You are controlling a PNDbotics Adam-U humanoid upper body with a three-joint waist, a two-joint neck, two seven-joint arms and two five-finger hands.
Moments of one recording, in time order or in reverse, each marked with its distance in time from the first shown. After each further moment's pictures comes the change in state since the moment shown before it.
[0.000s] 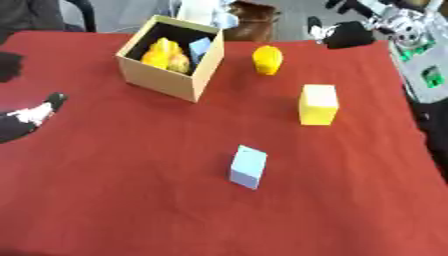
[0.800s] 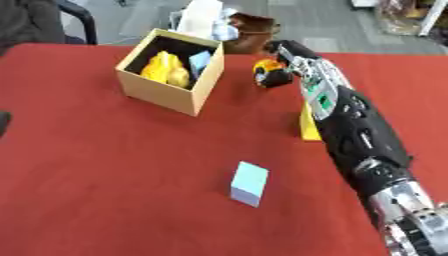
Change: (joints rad) left arm 0.038 -0.095 0.002 -0.113 0.216 -0.007 -0.061; right arm -0.105 0.136 -0.090 0.442 0.271 0.065 -0.158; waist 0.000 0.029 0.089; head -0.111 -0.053
